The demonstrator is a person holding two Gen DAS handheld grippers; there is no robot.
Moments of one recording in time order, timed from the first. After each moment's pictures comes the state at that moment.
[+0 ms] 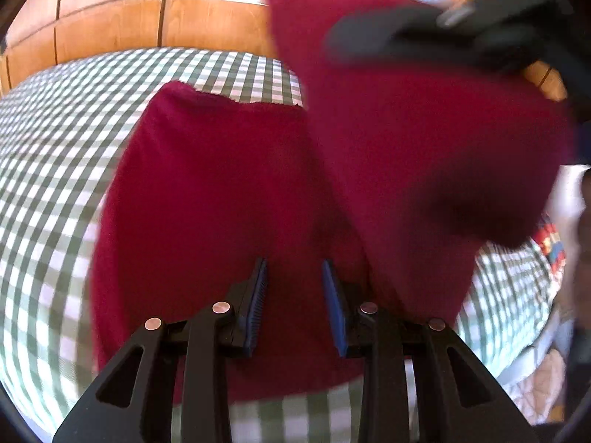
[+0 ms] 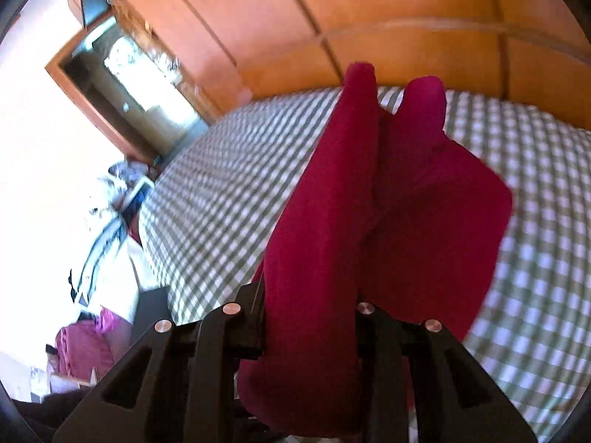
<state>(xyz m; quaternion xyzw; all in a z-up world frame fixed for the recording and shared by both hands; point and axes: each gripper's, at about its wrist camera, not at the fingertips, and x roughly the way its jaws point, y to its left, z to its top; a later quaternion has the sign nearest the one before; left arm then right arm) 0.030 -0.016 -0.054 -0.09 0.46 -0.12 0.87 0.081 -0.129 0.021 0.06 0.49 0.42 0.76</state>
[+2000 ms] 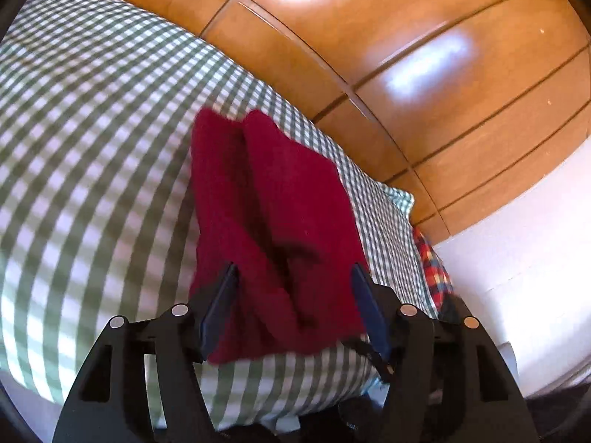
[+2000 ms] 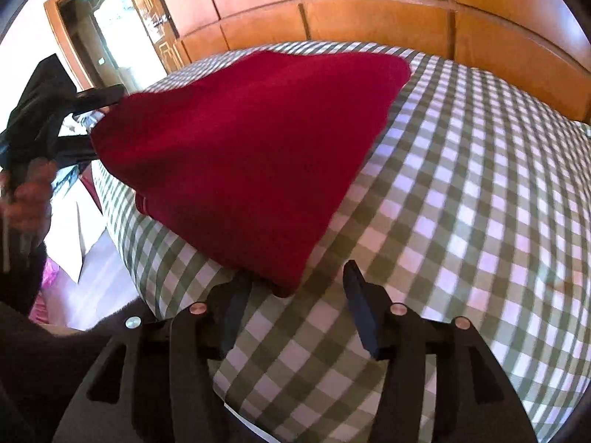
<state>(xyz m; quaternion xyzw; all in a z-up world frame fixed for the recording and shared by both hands) 0.007 0.107 -0.011 -0.30 0.42 -0.19 0.83 -0.022 -0.225 -0.064 -0.05 0.46 0.37 0.81</state>
